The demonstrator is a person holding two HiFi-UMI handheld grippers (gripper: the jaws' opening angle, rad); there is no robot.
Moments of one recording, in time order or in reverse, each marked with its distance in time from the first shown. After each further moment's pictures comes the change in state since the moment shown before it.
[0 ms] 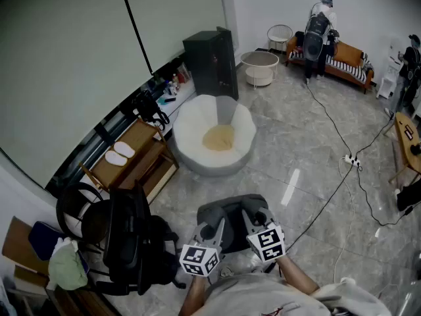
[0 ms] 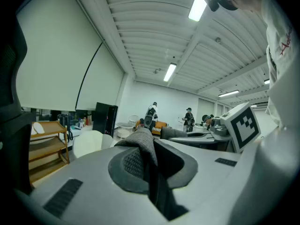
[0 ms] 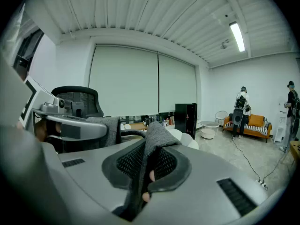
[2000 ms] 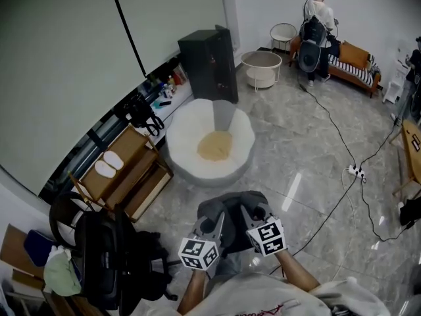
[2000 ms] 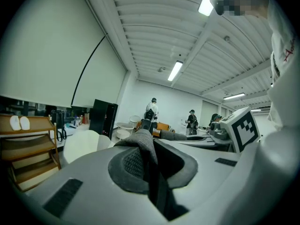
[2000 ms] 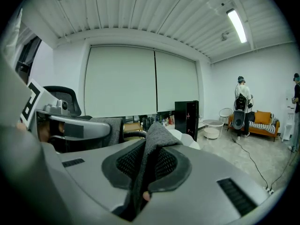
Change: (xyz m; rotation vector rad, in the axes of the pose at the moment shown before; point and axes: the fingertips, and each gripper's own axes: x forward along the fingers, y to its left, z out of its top) left arm 0.180 0.049 0.020 -0.045 -0.015 0.005; right arm 0.115 -0.143 0.006 0.021 0.002 0.051
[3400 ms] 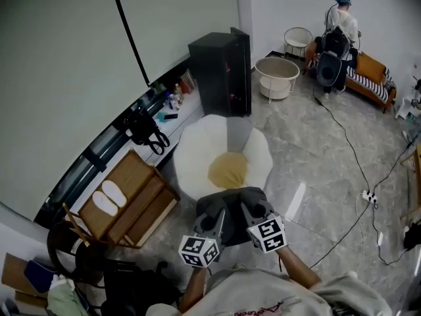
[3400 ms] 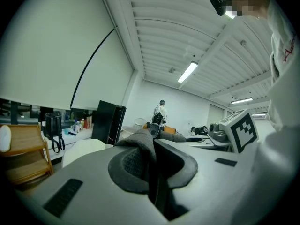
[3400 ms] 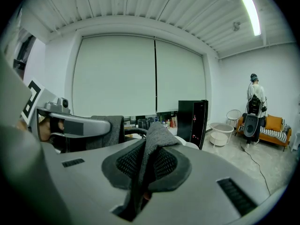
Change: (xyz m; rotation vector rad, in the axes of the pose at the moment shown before) left arm 0.193 0.262 0.102 -0.031 -0.013 0.009; right arm 0.317 -0.096 0.092 -0.032 0.034 0.025
